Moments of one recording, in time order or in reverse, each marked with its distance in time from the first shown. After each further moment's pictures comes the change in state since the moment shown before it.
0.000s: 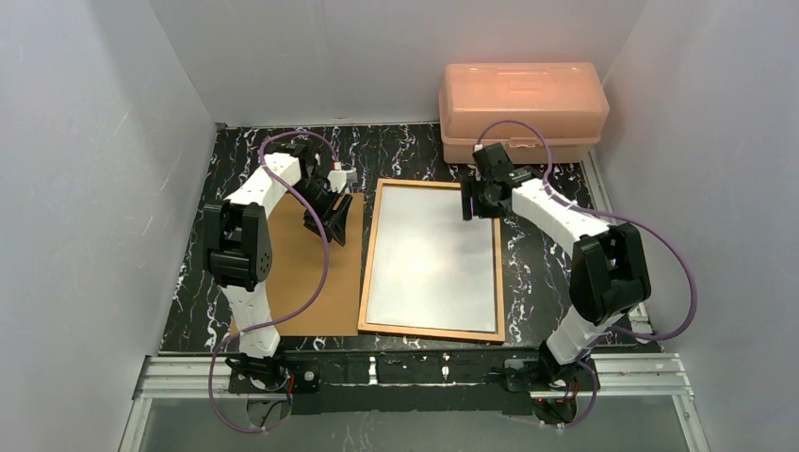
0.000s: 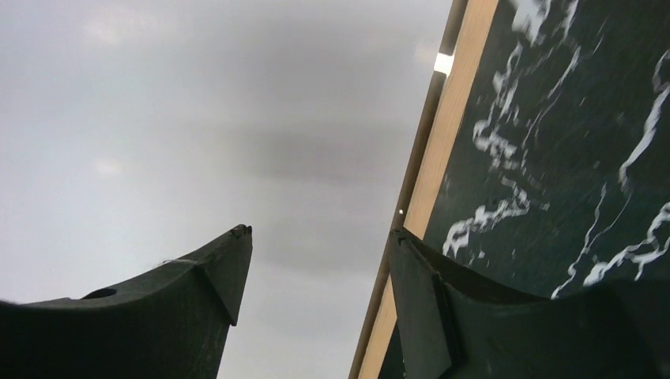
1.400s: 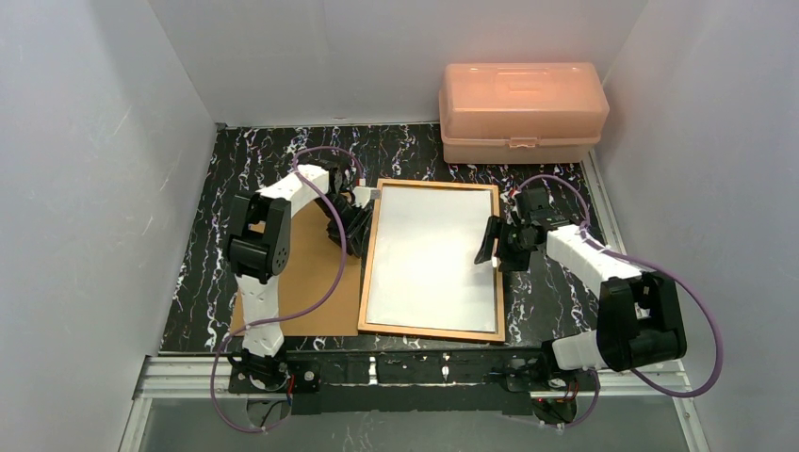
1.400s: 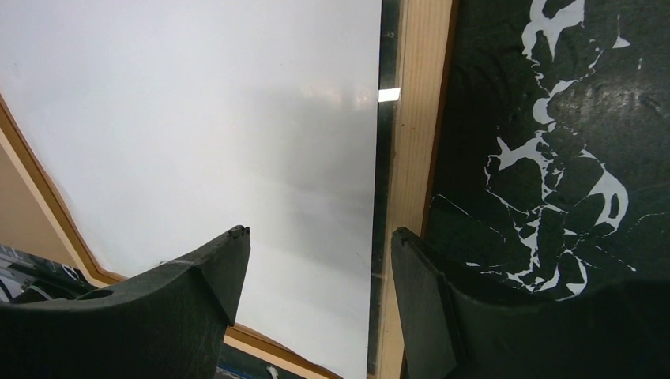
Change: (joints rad) left arm -0.134 0.111 -0.062 0.169 -0.033 -0.082; right arm -0.162 -0.322 -0.521 0.076 -0.386 0.199
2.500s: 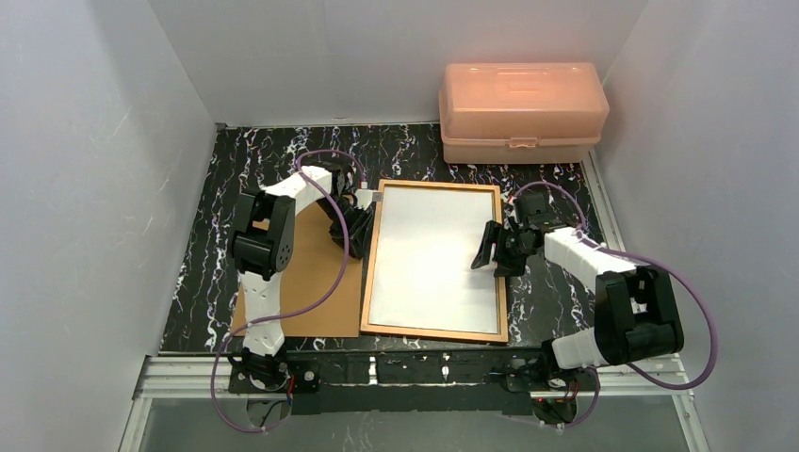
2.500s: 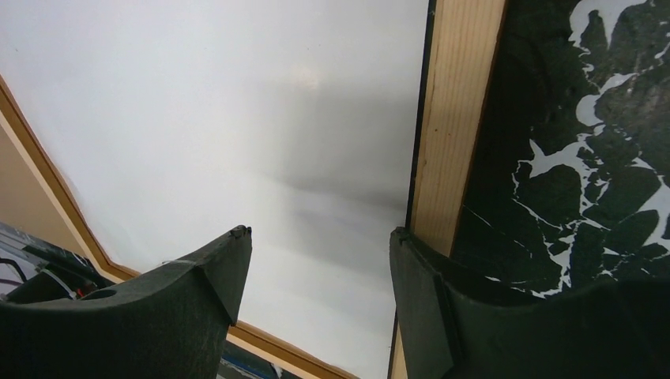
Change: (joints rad) left arm -0.005 0.042 0.003 0.023 0.016 -0.015; right arm -0.004 0.034 -0.061 0.076 -0.069 0.012
